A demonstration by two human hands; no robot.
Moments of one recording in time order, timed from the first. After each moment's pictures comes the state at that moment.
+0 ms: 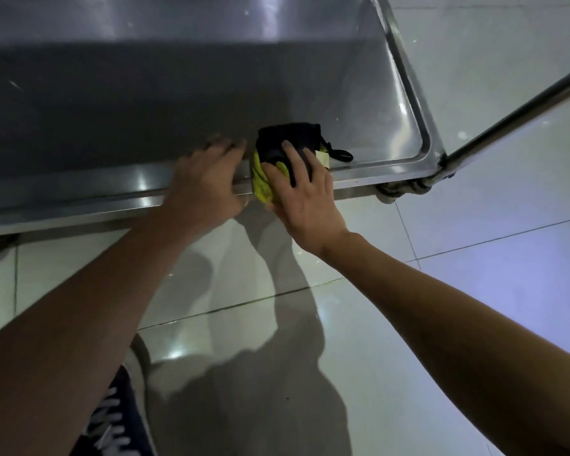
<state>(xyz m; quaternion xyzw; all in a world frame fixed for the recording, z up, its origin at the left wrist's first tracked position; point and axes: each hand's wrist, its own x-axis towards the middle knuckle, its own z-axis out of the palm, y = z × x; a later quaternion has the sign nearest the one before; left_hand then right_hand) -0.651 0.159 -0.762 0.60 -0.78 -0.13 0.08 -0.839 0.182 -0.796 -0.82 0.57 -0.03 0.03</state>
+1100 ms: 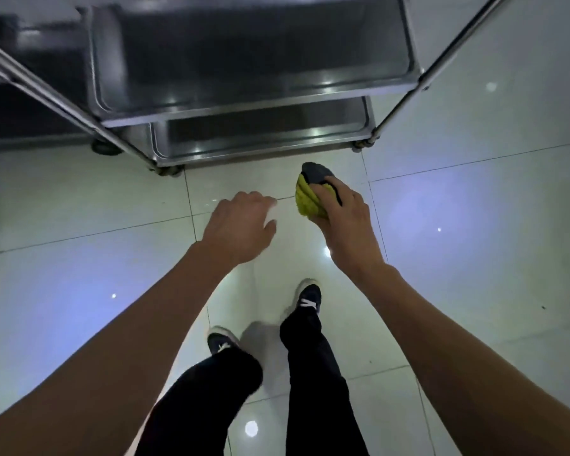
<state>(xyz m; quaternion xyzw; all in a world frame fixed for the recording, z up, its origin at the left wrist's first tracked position) -0.615 0.500 -0.269 0.61 -0.75 -0.25 -0.06 -0.821 0.517 -0.290 -0.74 0.63 -0.12 0.19</state>
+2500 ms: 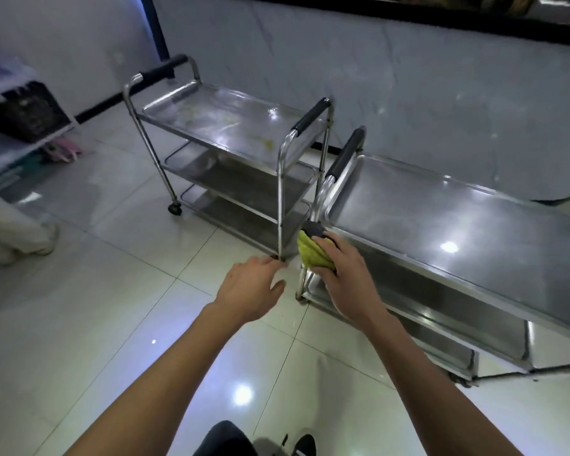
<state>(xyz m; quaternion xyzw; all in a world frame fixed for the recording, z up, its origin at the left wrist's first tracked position) -0.329 0.596 0.056 0.81 -0.57 -0.12 0.08 -0.497 0.475 0.057 -0.88 0.32 -0.20 0.27</state>
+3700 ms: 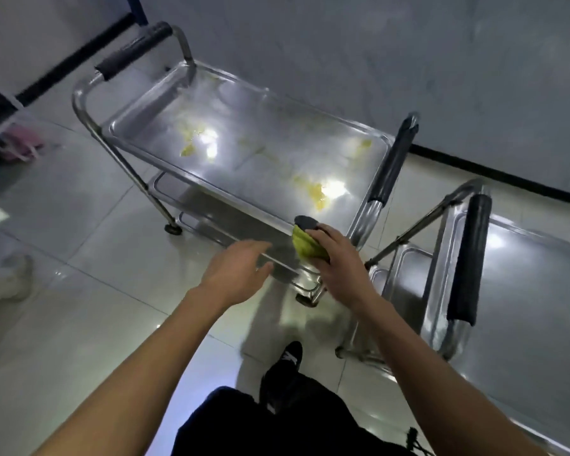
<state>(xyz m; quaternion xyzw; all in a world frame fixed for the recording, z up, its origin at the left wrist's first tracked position) 0.133 0.304 -0.009 0.82 -0.54 -0.20 0.06 -0.057 0.178 -0.020 -0.88 0.33 -0.16 0.31</state>
